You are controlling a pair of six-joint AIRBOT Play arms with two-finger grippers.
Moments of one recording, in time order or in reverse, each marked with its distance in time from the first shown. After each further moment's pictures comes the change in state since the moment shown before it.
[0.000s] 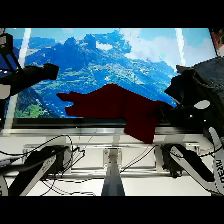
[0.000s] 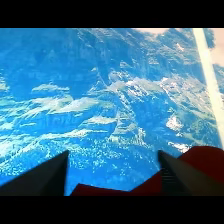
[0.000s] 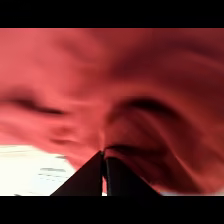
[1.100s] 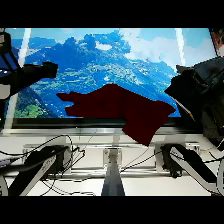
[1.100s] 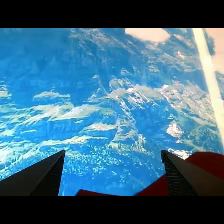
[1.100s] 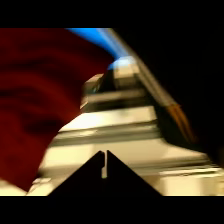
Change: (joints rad) left arm -0.001 0.000 0.000 0.003 0.022 0.000; right arm 0.041 0.005 0.483 -0.665 0.445 -0.019
